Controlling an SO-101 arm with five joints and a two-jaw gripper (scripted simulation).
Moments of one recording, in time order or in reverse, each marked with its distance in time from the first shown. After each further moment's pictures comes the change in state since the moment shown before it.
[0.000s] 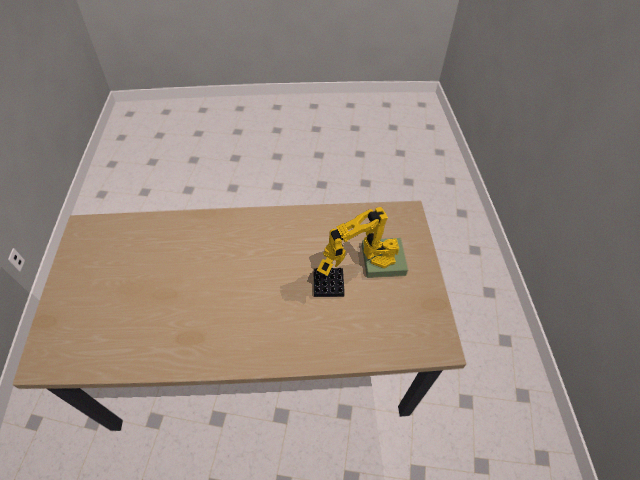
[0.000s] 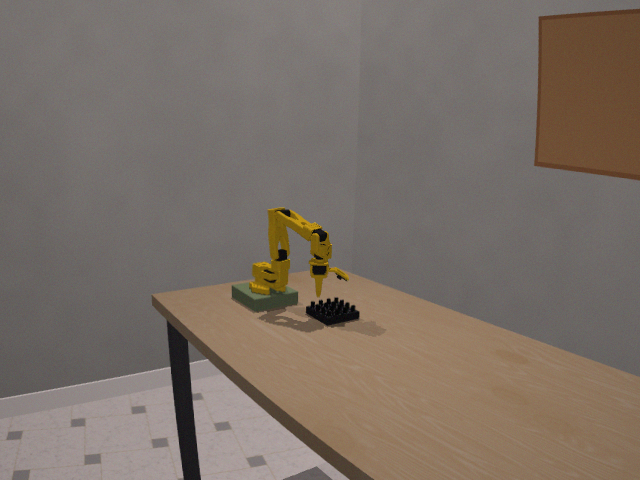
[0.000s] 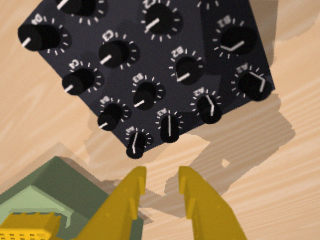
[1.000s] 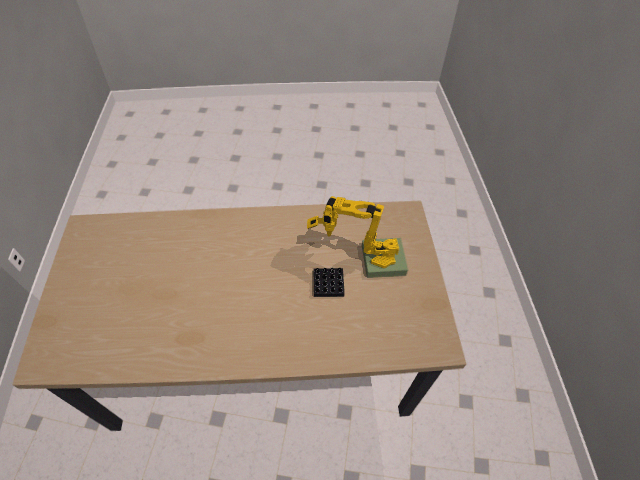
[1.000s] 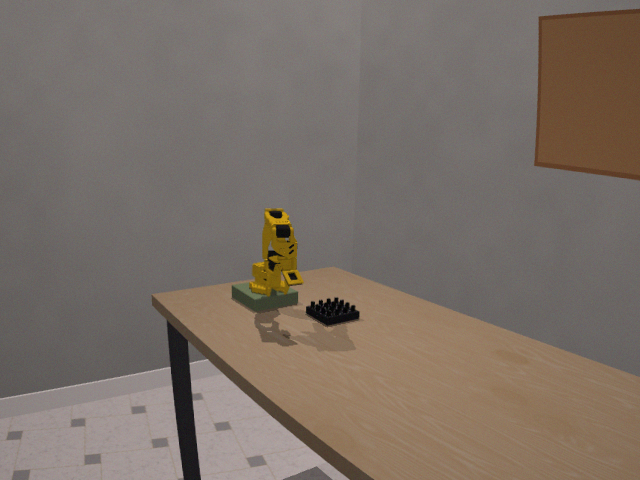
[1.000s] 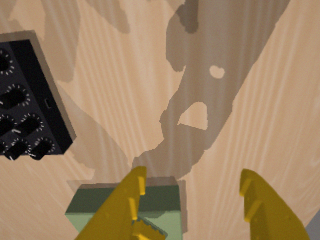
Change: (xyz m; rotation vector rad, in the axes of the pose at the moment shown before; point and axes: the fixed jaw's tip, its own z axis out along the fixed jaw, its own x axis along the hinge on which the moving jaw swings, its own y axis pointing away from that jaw) arm 0.089 -0.081 -0.025 0.012 0.002 1.066
